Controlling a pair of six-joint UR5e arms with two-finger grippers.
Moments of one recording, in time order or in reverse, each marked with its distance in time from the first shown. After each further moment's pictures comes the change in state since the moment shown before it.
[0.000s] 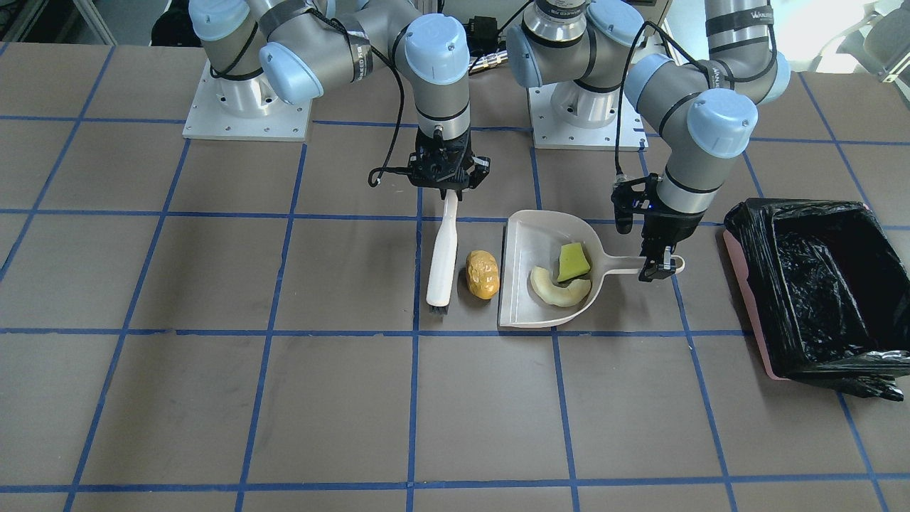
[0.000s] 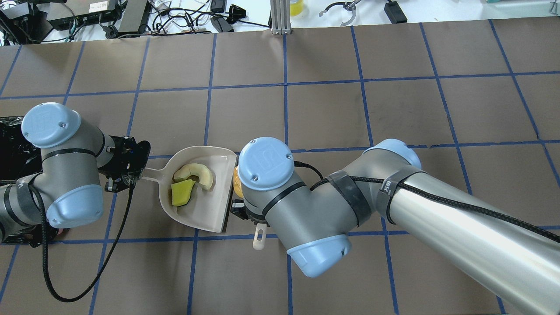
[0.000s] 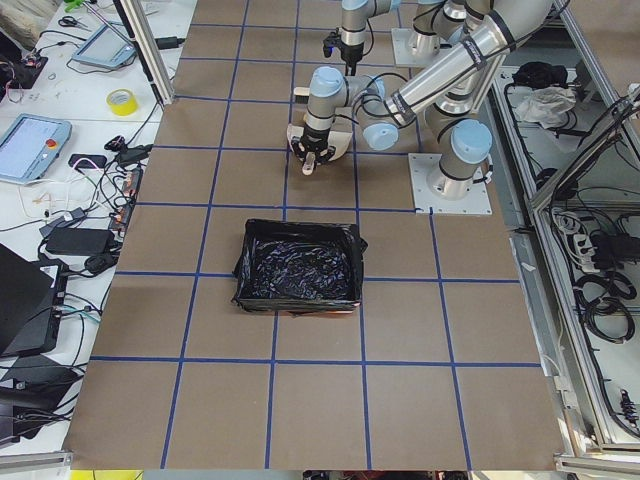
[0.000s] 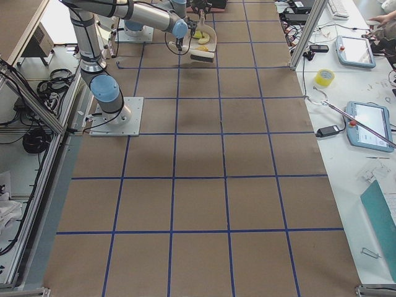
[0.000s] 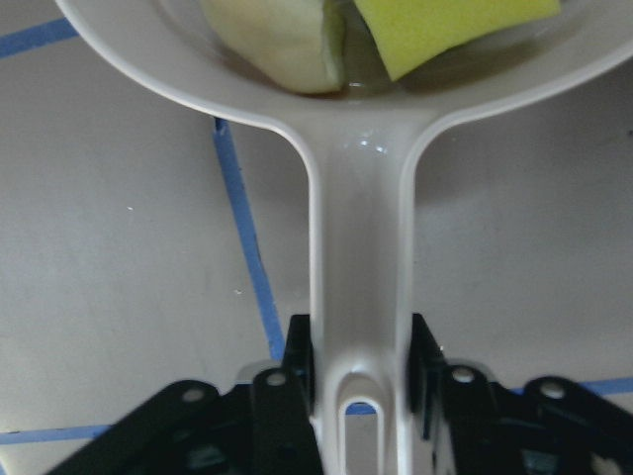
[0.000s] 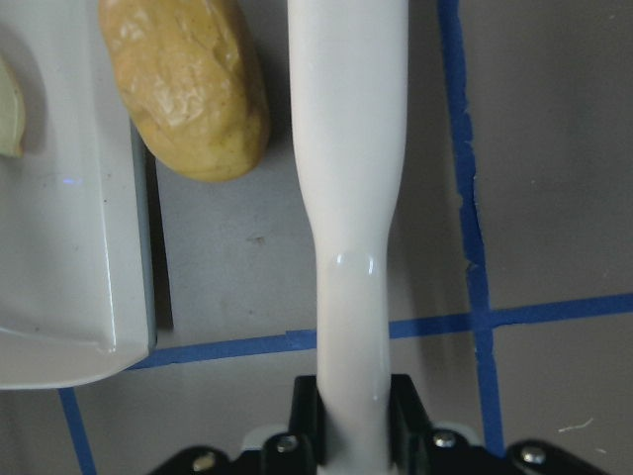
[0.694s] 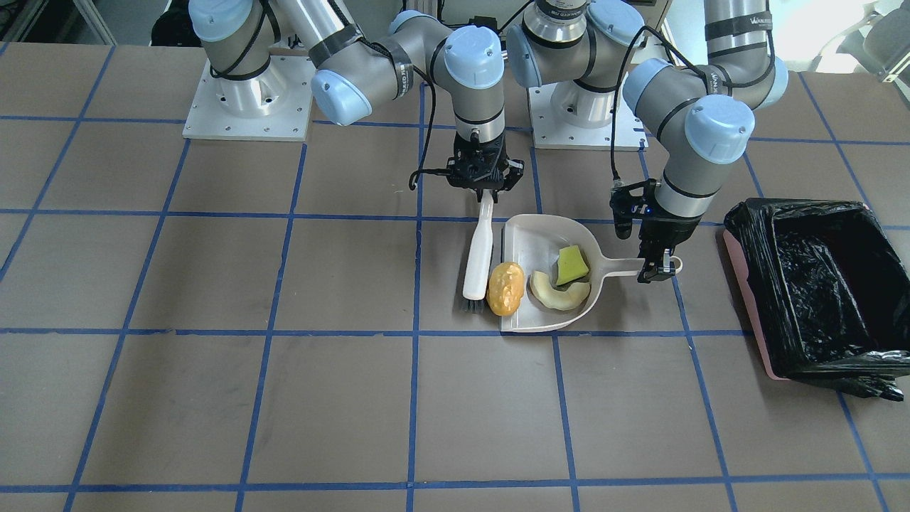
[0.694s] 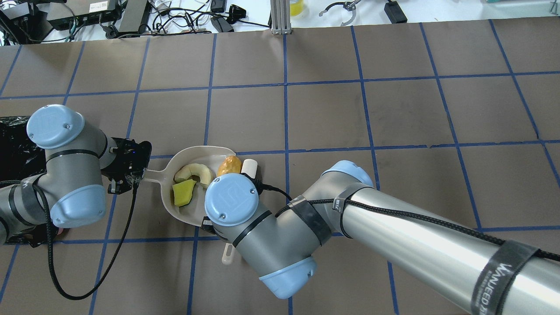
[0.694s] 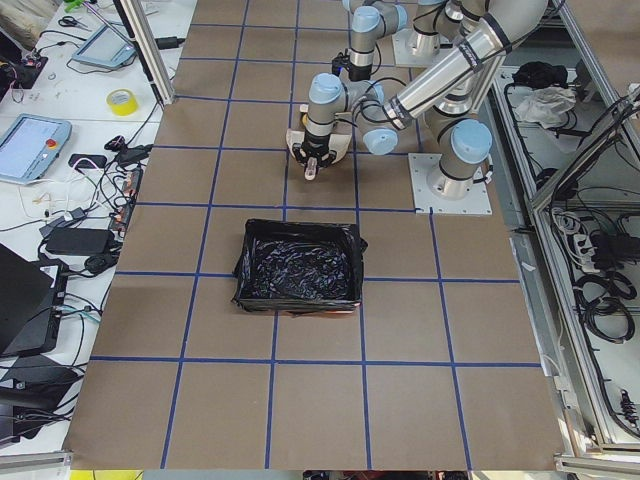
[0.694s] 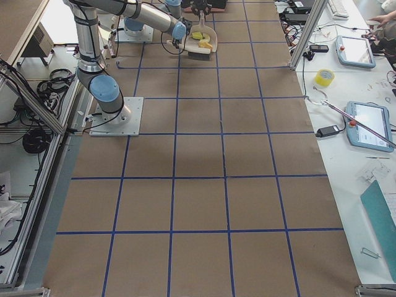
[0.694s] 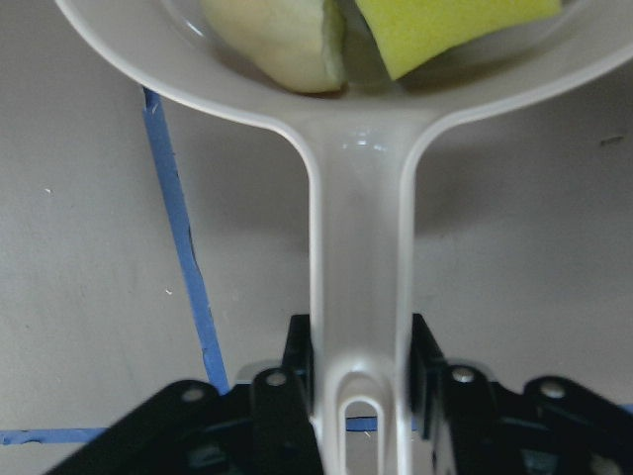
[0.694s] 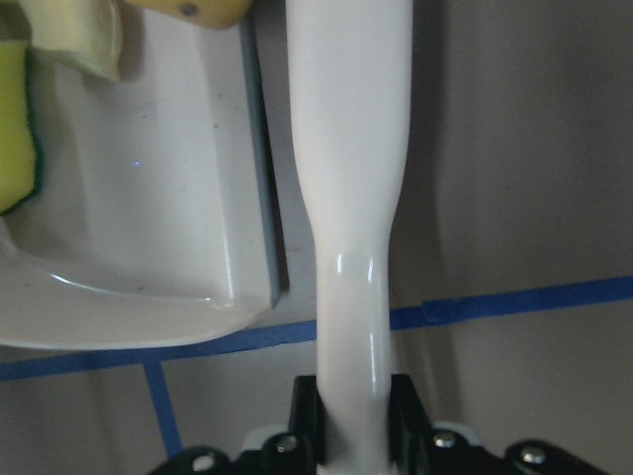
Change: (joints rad) left arm -0.005 -0.012 0.000 0.004 0.005 -0.041; right arm 0.122 0.119 -0.029 -0.183 0.010 0.179
